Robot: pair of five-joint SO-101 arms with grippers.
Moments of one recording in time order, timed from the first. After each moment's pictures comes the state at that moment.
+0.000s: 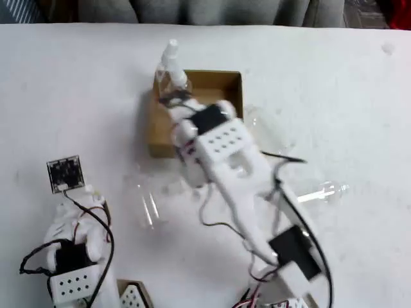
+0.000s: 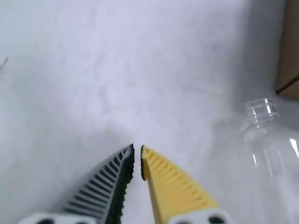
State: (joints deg) left arm -21.4 -95.6 97.6 55.0 1.9; right arm -33.1 0.2 0.9 97.2 3.0
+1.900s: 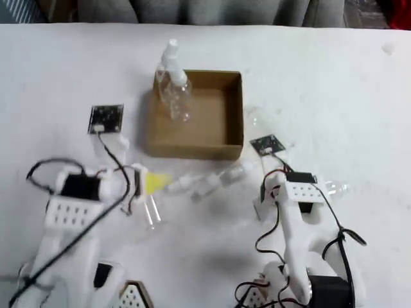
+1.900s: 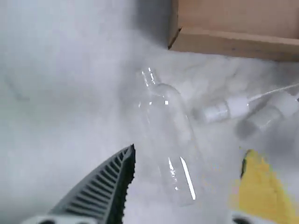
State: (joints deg) left arm 3.2 -43.8 50.1 74.0 15.2; right arm -0.2 -23.3 59.7 57.9 22.7
